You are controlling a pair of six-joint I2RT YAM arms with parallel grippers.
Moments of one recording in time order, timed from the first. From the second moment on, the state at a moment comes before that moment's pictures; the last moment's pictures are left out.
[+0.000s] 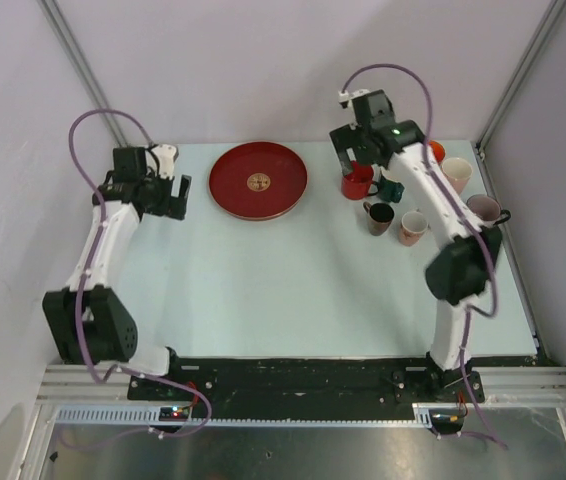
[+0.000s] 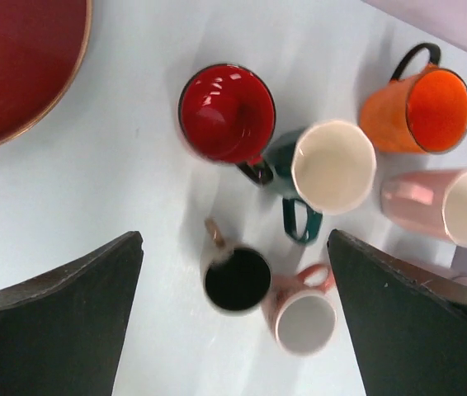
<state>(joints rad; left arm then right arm) 0.07 1.51 1.36 -0.68 0.11 0.29 0.40 2.09 2.22 -0.93 0.28 -0.12</state>
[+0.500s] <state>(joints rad) 0.07 0.78 0.74 -0.46 -0.08 0.16 0.29 0.87 0.83 -0.45 0.20 0.16</state>
